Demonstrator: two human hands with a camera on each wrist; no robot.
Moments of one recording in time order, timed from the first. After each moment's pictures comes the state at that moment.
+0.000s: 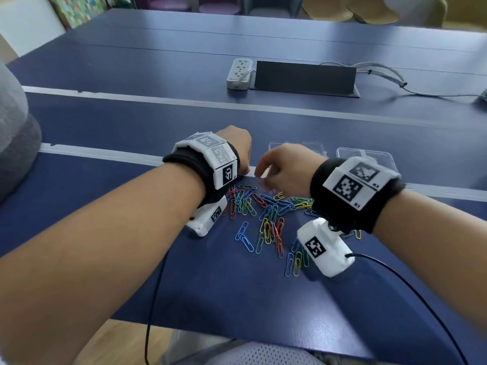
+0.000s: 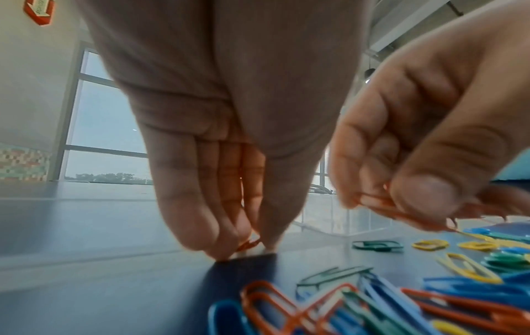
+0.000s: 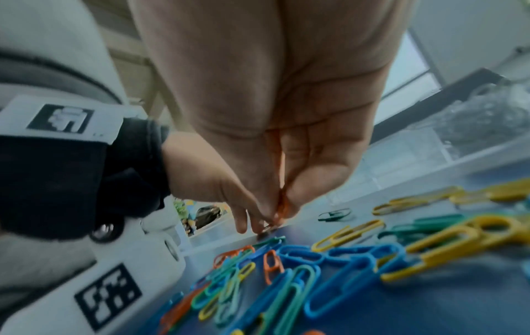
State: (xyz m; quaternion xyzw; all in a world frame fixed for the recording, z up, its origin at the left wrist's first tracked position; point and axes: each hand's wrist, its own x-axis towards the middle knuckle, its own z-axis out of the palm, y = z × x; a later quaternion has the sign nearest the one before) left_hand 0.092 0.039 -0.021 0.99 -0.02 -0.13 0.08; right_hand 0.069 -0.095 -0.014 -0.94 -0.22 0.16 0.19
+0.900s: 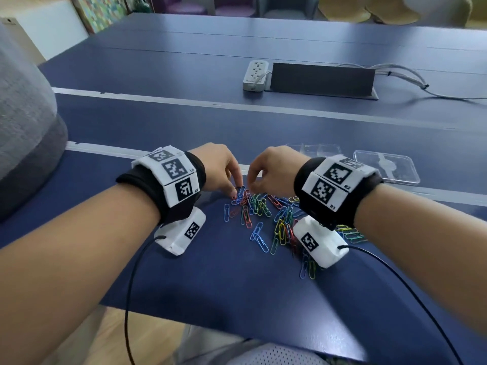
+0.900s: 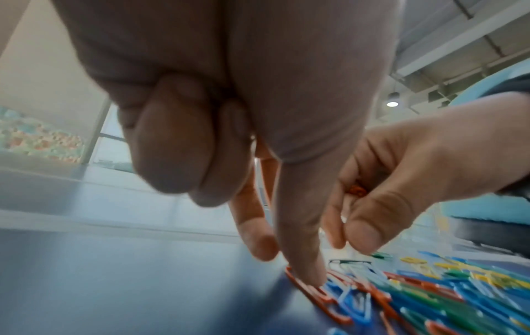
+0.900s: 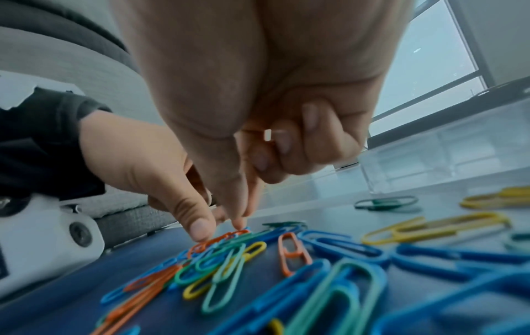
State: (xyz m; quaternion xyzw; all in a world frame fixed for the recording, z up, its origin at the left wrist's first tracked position) left_hand 0.050 0.090 -0.017 0.97 -0.03 -0.18 0.14; right_hand 0.068 -0.058 -0.018 -0.94 -0.29 0.14 0.15
